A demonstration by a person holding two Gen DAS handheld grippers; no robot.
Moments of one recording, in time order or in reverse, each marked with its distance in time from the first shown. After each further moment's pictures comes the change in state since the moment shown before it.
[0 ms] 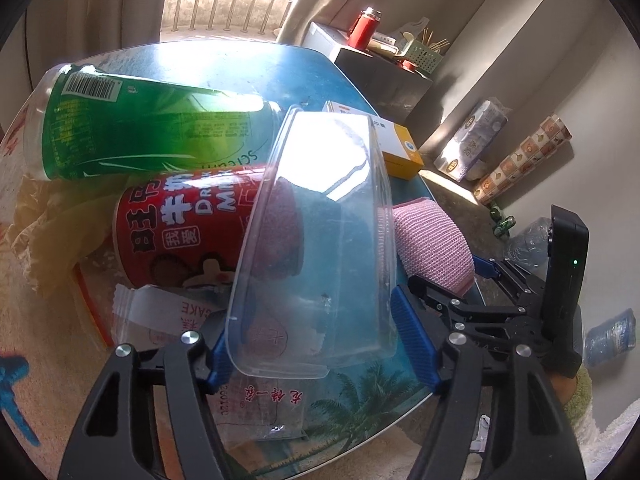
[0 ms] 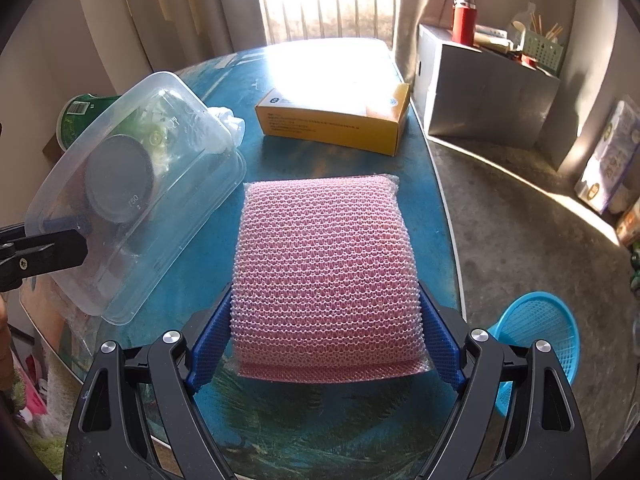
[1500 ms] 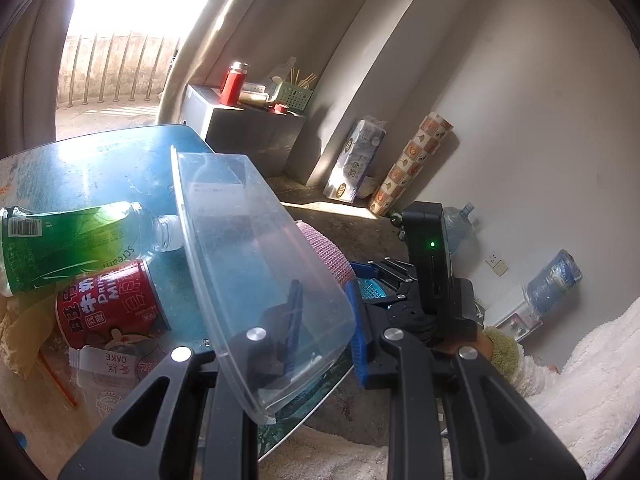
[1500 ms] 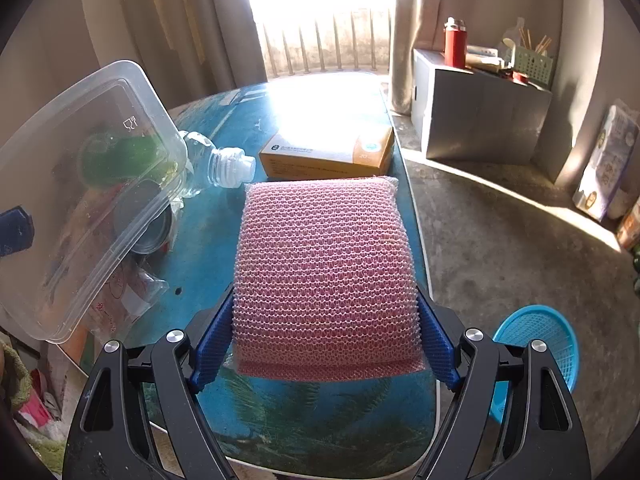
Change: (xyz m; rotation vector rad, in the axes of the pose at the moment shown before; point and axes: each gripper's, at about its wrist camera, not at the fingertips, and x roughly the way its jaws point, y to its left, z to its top) left arm -0.065 -0.057 -0.008 0.278 -0.167 -0.342; right arm -0.038 -0.009 0.003 0.033 -0.106 0.021
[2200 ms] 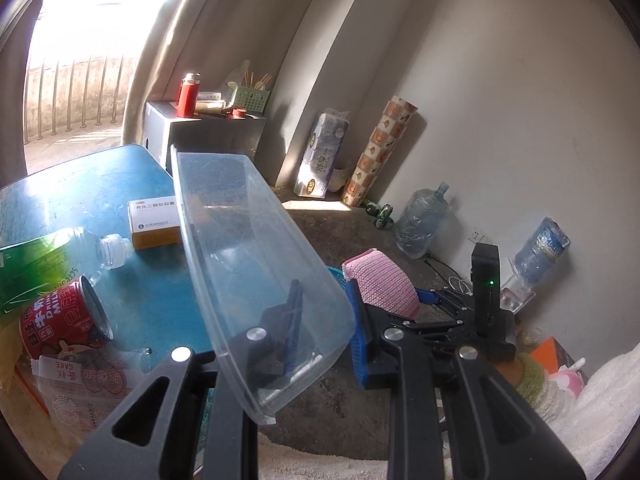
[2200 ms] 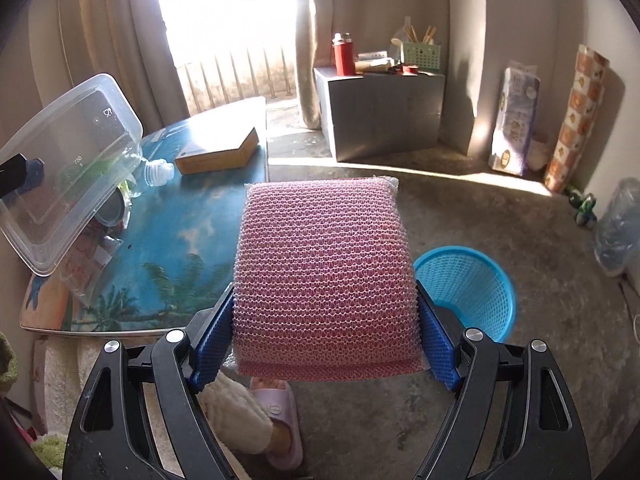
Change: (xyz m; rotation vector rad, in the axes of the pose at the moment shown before) left arm 0.022 -0.061 -0.002 0.134 0.019 -0.065; right arm -0.102 -0.078 -0.109 0.231 -0.096 -0.233
